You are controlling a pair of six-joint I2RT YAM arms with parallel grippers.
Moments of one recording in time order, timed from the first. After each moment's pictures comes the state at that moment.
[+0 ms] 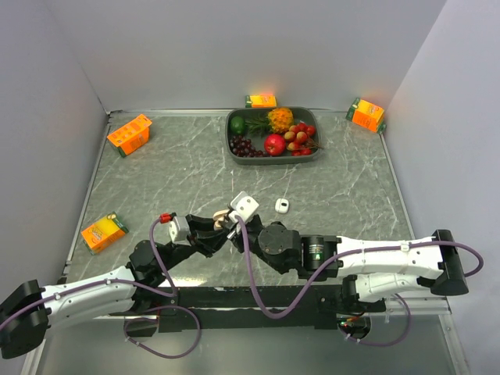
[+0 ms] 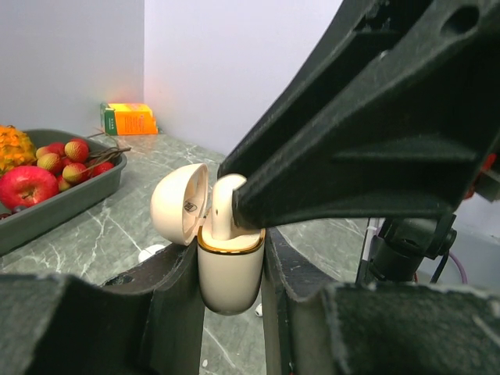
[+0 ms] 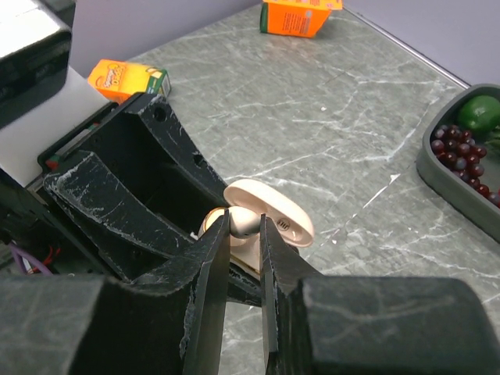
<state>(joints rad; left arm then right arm) -1.01 0.70 0.11 0.99 0.06 -0.20 1.47 1.16 0.98 -0.01 0.62 0.05</state>
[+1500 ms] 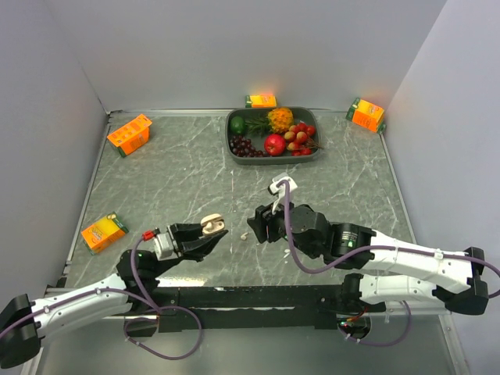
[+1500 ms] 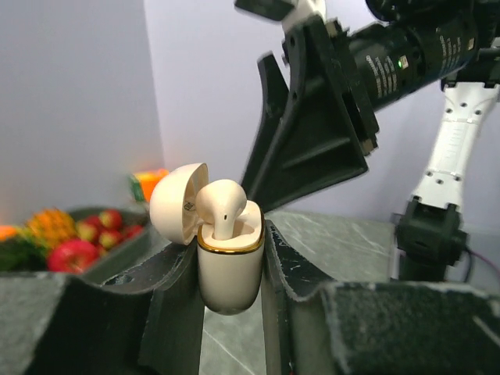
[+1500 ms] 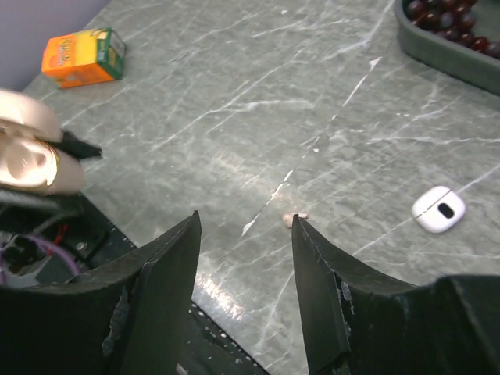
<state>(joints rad) -1.01 0.51 0.04 1.00 0.12 -0.04 1.27 0.96 0.95 -0.39 0.50 0.40</state>
